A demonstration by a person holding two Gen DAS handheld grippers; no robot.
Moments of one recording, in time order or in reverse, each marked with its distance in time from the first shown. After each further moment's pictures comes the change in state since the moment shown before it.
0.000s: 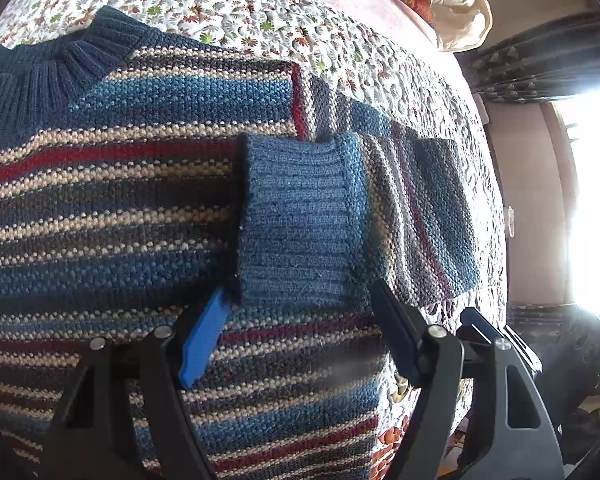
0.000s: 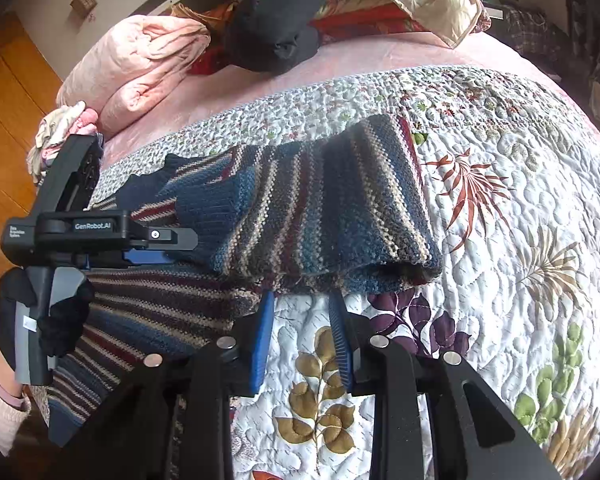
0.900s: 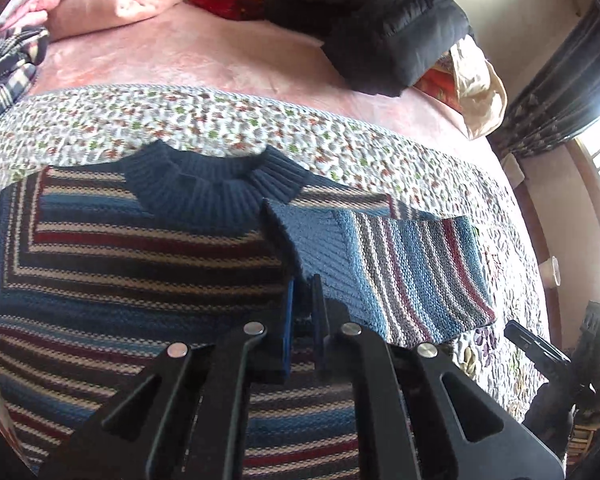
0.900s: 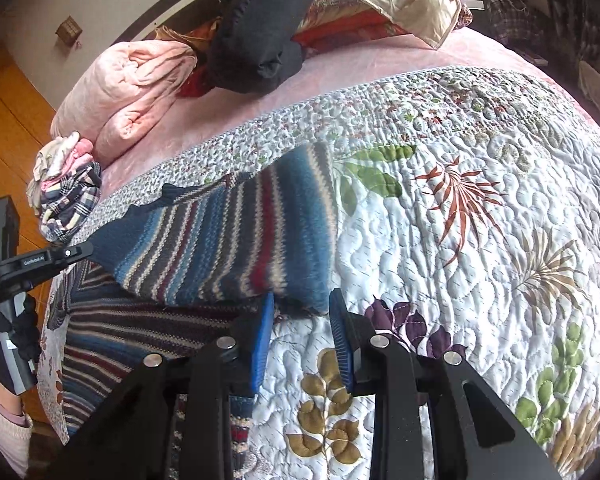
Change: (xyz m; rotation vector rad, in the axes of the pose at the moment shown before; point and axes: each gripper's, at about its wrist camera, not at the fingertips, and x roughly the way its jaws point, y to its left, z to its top) left arm -0.157 0.076 -0.018 0.017 -0.354 0.231; right arm -0.006 -0.004 0.016 0.087 -0.035 0.029
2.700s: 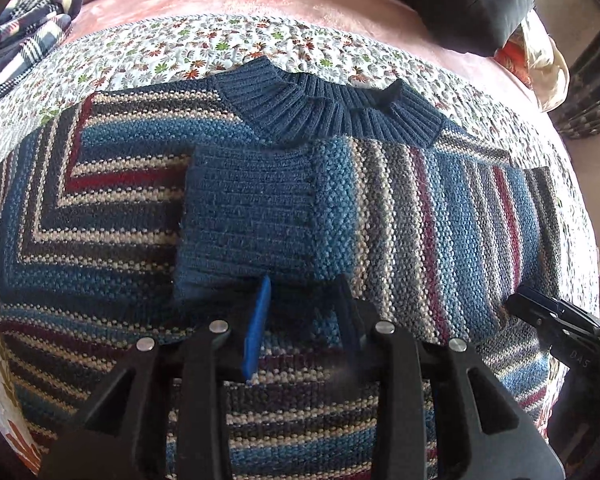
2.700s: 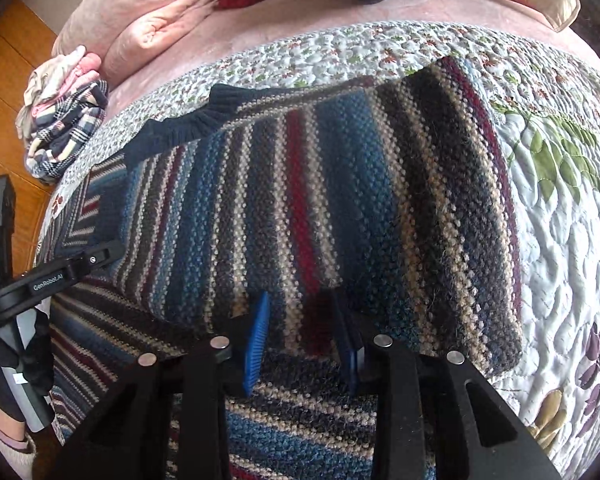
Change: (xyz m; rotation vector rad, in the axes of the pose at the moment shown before) left arm 0.054 0.071 -0.030 -0.002 0.123 0.137; right arm 0.129 0.127 -0.015 -0.132 0.220 -0.018
